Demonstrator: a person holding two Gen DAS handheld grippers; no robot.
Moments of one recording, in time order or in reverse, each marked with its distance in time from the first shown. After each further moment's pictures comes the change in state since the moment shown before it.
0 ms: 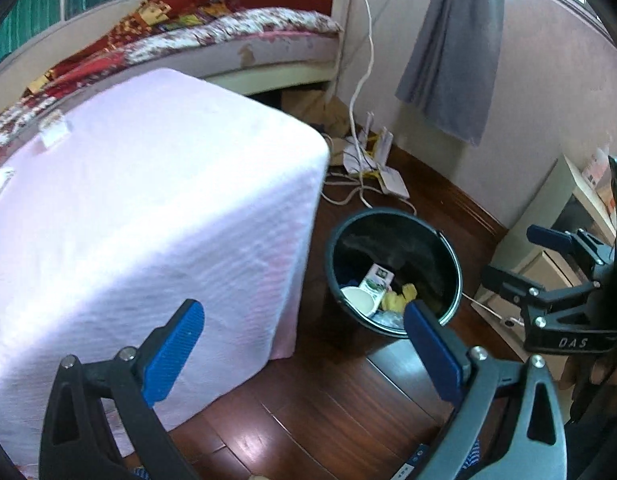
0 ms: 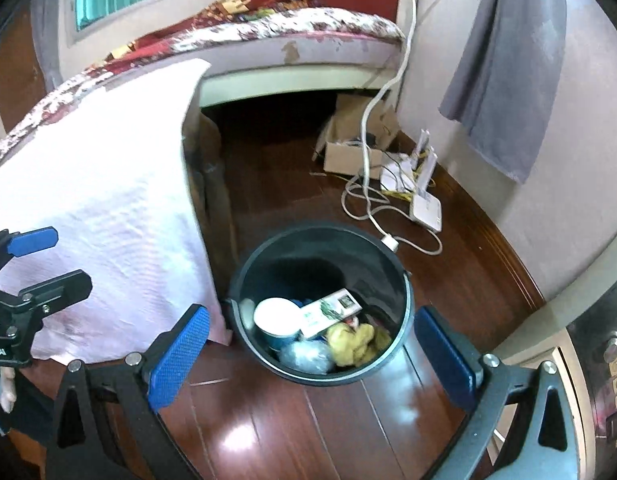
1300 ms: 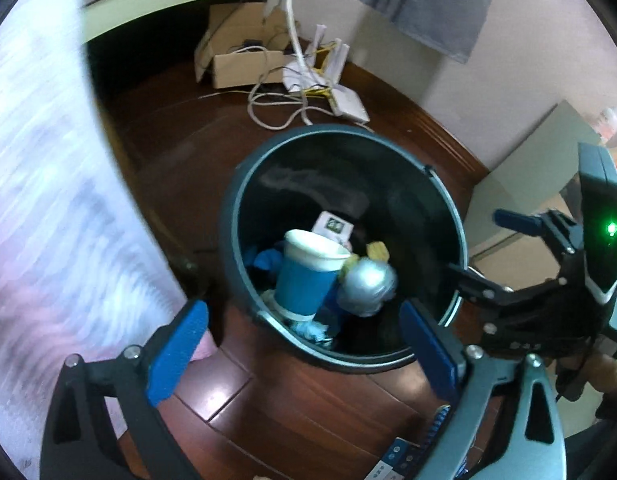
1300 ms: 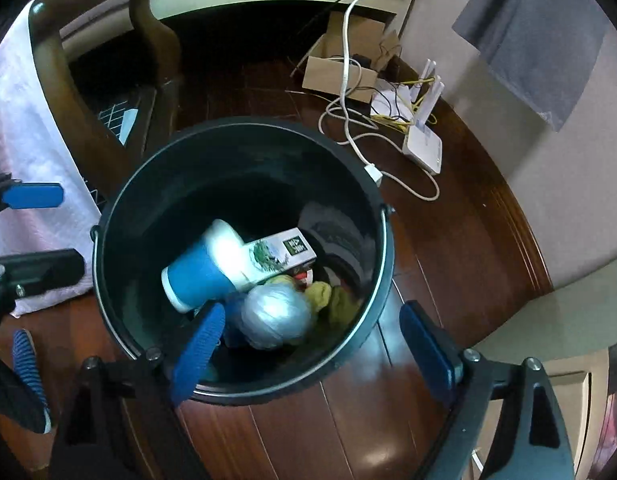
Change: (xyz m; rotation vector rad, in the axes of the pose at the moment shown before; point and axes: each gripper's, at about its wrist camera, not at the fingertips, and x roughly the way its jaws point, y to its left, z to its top) left arm 0.158 -0.061 -0.001 0.048 0.290 -0.184; right arm 0.156 -0.086 -0.046 -0.063 0.264 -0.068
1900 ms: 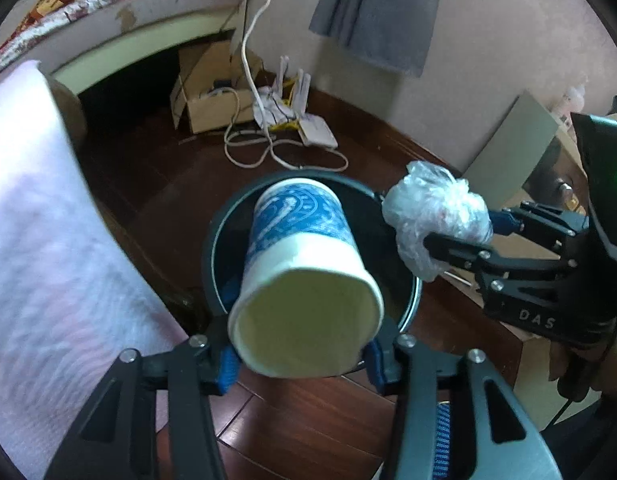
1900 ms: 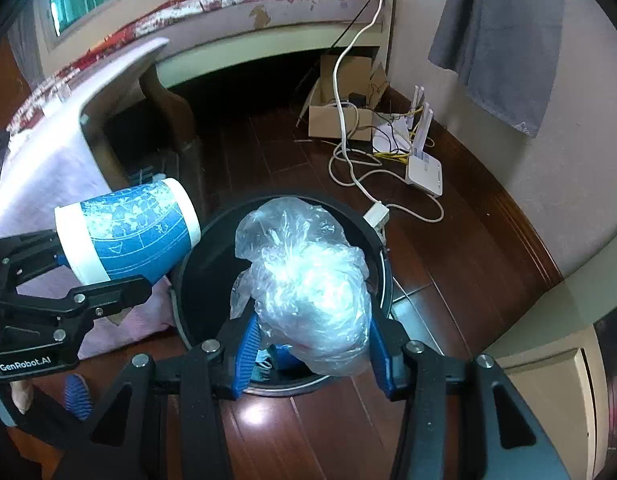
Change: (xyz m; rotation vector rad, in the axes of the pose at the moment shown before) left arm -0.035 -0.034 0.017 0.130 -0.072 -0.032; right arm -0.072 -0.008 0.010 0.119 -0.126 0.110
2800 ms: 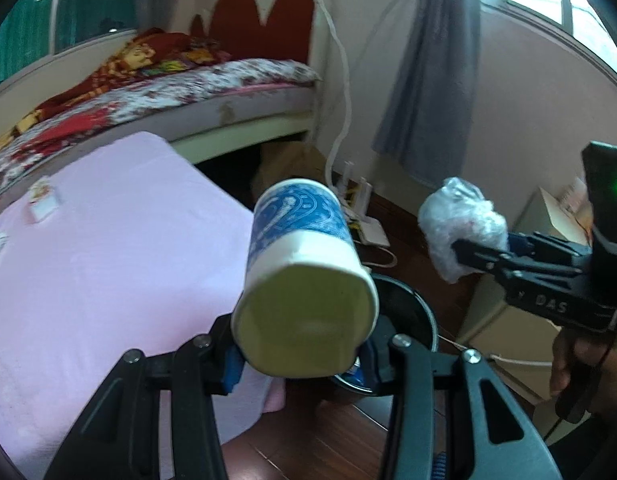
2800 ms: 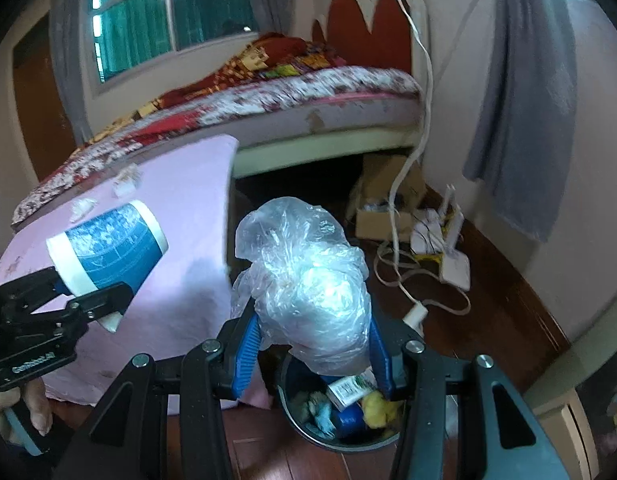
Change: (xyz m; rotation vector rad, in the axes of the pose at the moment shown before) left arm -0.154 0.036 -0.011 -0.076 -0.327 0.167; right arm -0.129 0.073 0.059 -0.001 -0.265 0.080
